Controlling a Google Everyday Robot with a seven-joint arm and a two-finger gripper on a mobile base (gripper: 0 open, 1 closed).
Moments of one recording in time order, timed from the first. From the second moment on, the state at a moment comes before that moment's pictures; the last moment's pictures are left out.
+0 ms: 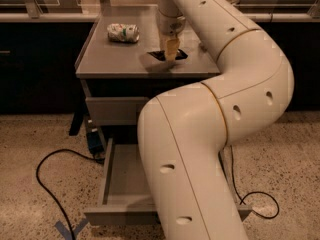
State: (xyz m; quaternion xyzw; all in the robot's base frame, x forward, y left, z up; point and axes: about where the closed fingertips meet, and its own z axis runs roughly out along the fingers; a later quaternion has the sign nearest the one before) arm 0.791 -0.036 0.865 -0.80 0.58 -0.10 0.12
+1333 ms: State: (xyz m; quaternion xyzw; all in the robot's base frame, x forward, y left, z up) arm 0.742 0.072 0.829 -0.77 0.57 -0.11 0.26
